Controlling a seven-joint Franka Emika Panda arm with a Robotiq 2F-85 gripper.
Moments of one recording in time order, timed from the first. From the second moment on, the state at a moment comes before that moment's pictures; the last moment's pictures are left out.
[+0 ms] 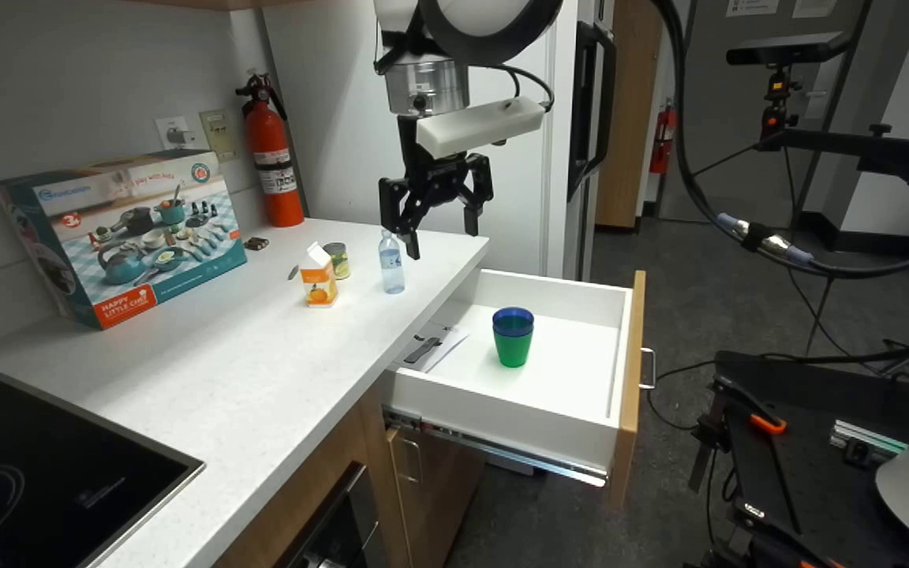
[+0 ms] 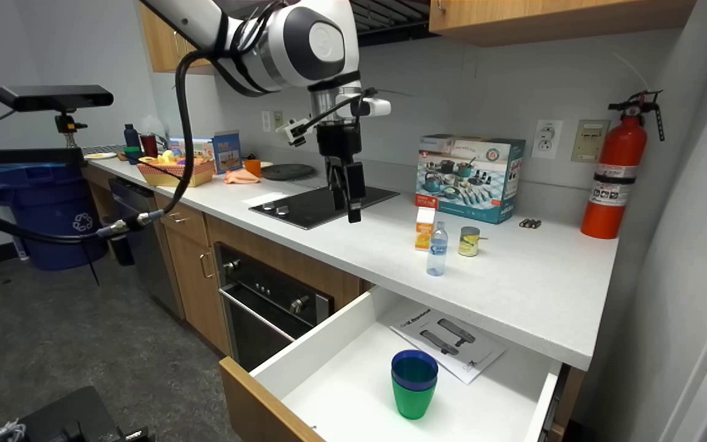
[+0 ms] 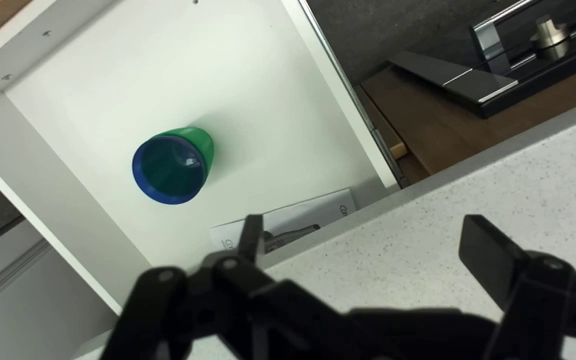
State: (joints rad) arm 0.00 0.15 0.04 -1.93 -0.13 2.10 0.65
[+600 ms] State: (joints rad) arm 0.00 0.30 -0.03 -1.77 -0.14 2.15 0.69
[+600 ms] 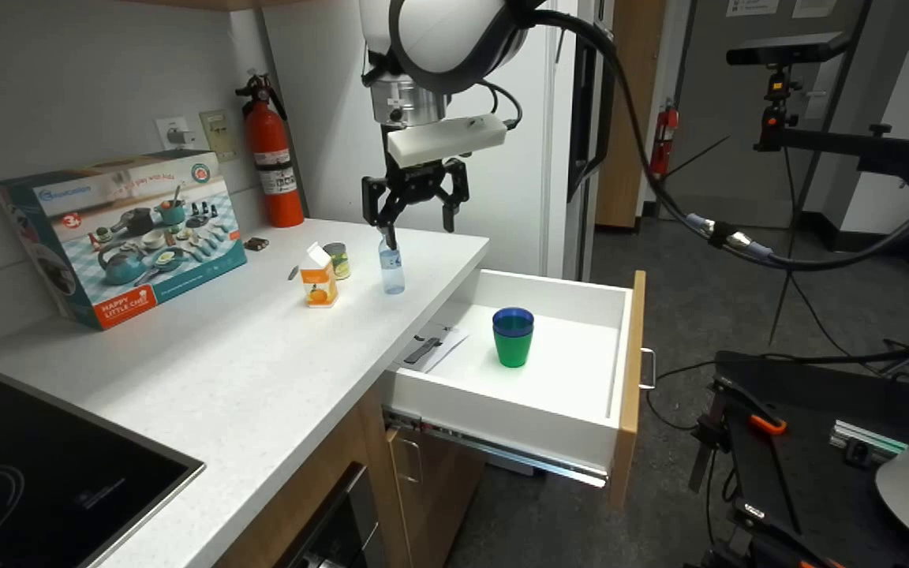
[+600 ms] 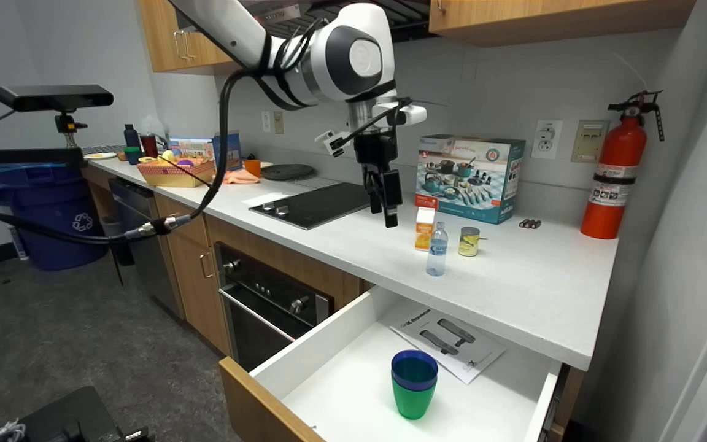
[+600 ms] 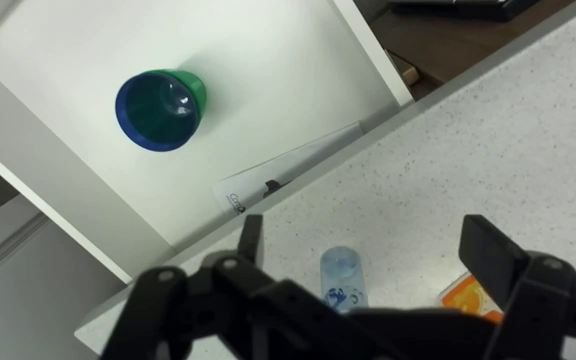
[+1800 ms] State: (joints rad) arm 0.01 0.45 -0.08 -1.60 -0.14 2.14 0.74
